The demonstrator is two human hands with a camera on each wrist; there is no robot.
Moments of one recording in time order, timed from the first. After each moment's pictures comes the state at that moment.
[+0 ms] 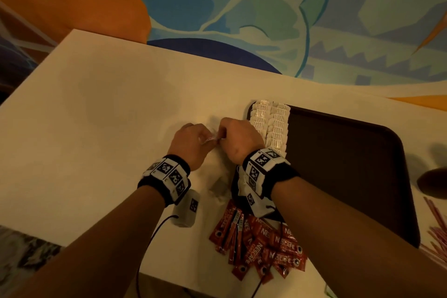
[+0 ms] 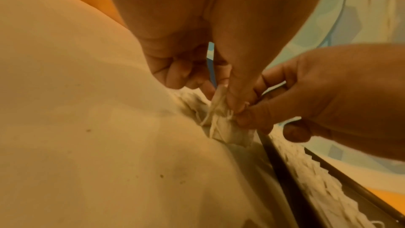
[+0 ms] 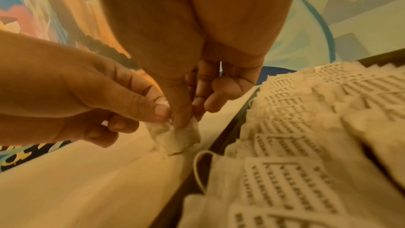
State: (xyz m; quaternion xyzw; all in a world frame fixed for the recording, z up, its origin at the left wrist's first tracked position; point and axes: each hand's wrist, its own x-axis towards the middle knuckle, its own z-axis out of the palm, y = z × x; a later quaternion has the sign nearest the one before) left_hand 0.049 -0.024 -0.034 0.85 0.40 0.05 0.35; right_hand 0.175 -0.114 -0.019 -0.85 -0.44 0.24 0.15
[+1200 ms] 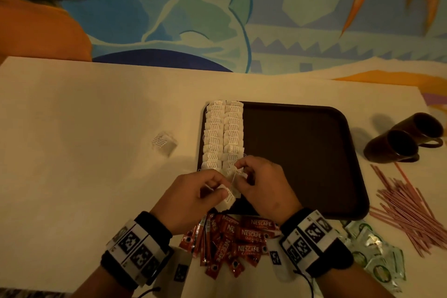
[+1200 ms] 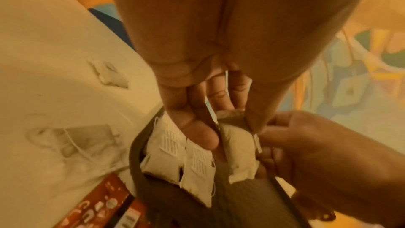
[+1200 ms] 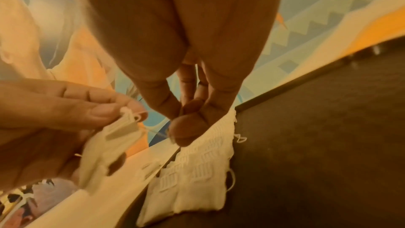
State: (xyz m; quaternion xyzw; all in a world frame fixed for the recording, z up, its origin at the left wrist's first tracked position) left_hand 0.039 -0.138 0.021 0.83 0.17 -0.04 0.52; right_hand 0.174 -0.292 0.003 -0.85 -0.32 0.24 0.34
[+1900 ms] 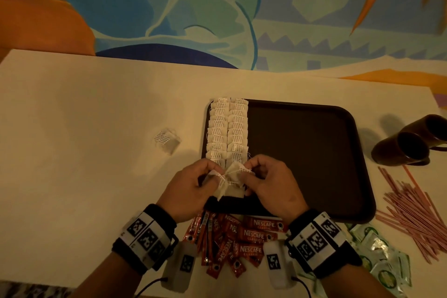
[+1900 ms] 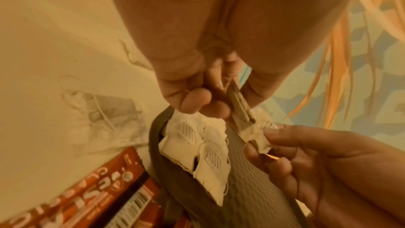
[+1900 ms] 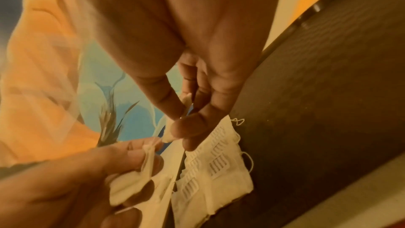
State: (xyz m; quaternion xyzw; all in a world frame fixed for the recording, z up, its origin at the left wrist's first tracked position) left_hand 0.047 -0.126 -0.008 0.81 0.24 -0.02 0.54; right_hand 0.180 -0.293 -0.008 -0.81 -0.19 0.33 0.46
